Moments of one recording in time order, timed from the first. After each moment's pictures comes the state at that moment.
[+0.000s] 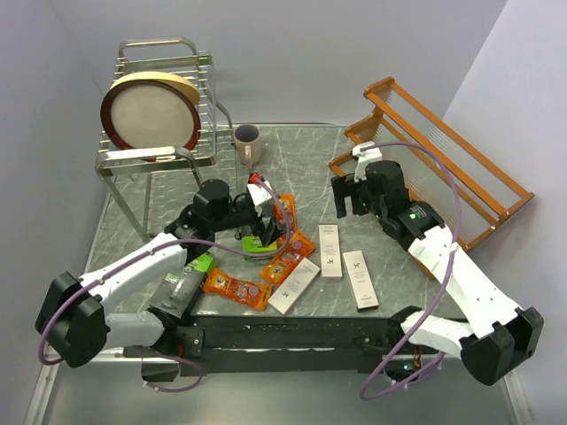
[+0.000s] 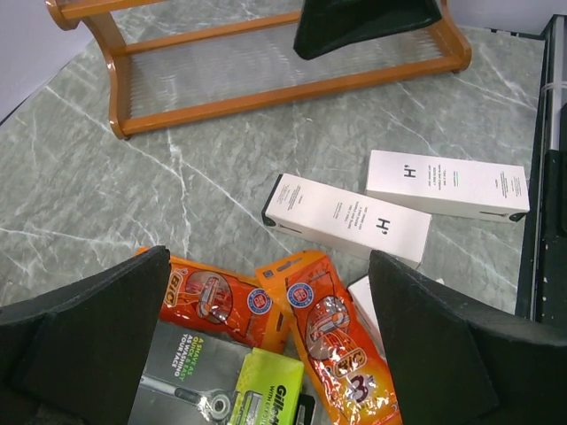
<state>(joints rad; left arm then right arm) -0.67 1.23 0.83 0.19 0.50 0.19 0.47 1.10 1.08 -0.56 0.18 0.05</state>
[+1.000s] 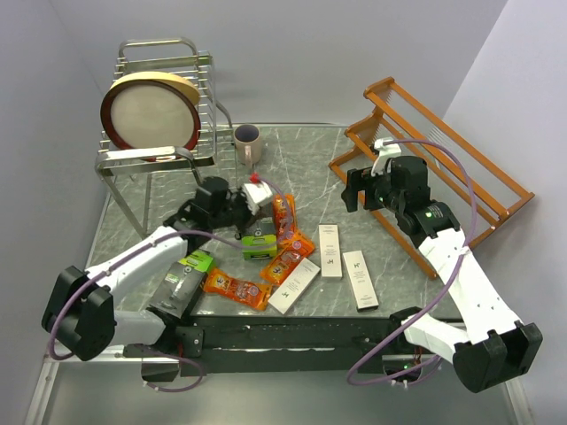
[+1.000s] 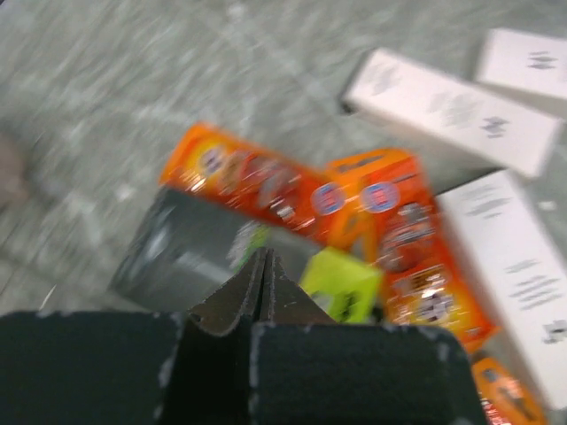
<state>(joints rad) -0.59 1.28 0.84 -0.01 0.39 0.32 0.28 1.06 1.07 -0.53 -0.10 0.07</state>
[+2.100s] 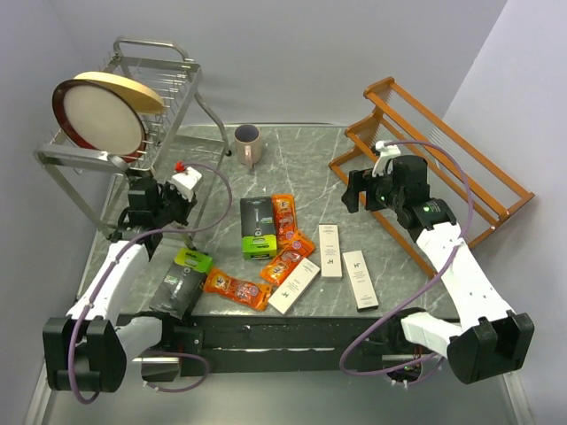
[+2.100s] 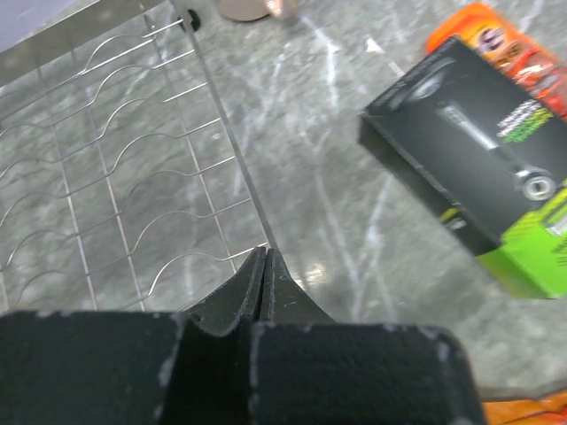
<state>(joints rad) -0.05 1.07 0.71 -0.12 0.40 0.40 0.21 1.11 1.04 -0.51 -0.20 0.07</state>
